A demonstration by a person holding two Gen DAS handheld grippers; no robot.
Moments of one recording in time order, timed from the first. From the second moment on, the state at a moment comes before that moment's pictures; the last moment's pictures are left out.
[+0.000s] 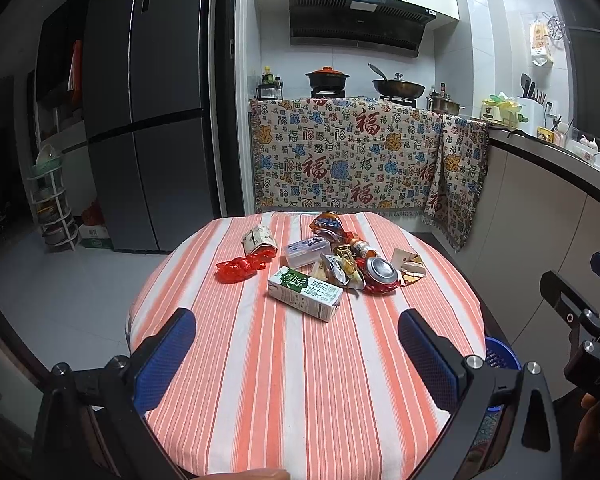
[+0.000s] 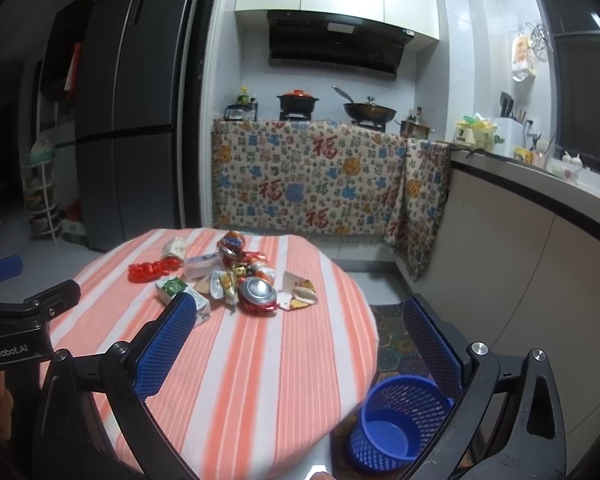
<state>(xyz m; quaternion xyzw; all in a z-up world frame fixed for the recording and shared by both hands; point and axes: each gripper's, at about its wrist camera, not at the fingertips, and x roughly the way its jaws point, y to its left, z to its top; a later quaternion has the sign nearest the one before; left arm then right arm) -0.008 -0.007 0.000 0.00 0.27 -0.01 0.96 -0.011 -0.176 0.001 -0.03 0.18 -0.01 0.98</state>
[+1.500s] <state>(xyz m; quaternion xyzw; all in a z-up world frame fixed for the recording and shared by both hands) -0.007 -0.008 -0.008 0.01 0.27 -0.01 0.96 -0.015 -0.181 -0.003 -0.03 0.19 -0.01 0.98</state>
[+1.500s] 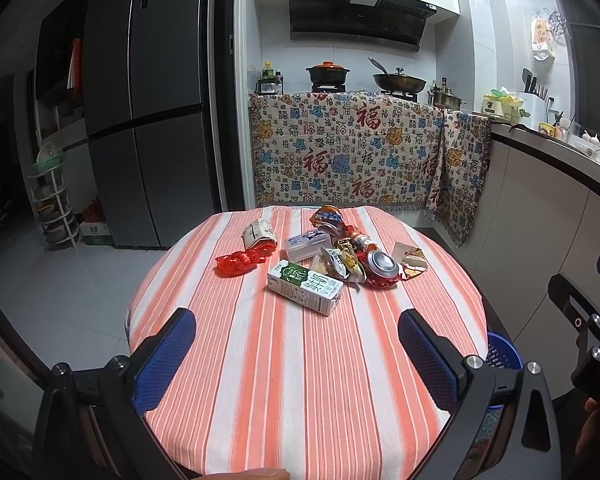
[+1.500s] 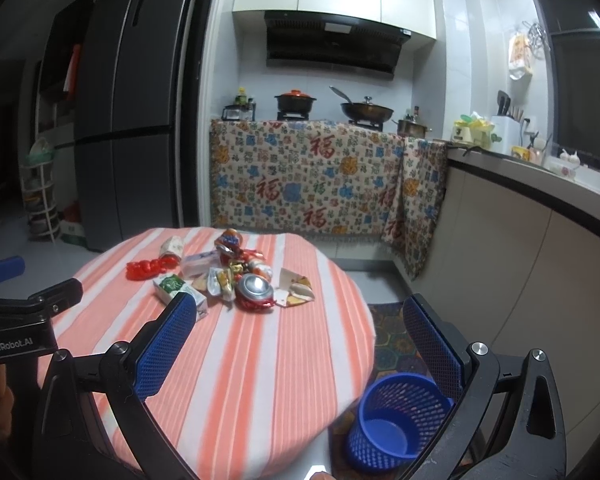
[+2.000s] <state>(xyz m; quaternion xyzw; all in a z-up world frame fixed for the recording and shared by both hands) -0.007 -0.012 -0.009 0.01 0.28 -0.01 0.96 -0.014 -0.185 -0.009 -0.03 0.19 -0.01 0.98</state>
